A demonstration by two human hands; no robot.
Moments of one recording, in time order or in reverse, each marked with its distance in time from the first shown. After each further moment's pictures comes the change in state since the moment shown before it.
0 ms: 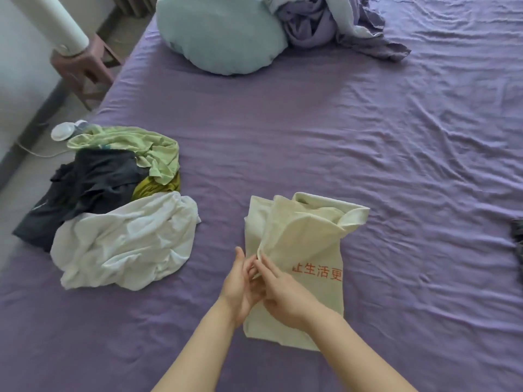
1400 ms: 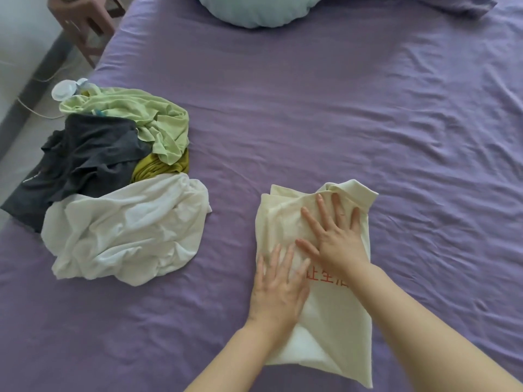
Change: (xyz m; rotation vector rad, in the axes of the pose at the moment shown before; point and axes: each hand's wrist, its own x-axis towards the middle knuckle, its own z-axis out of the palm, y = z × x) left_hand 0.043 -0.037 -0.007 1.888 0.254 0.810; right_hand 0.094 0.090 -0.039 -0.599 0.199 0.211
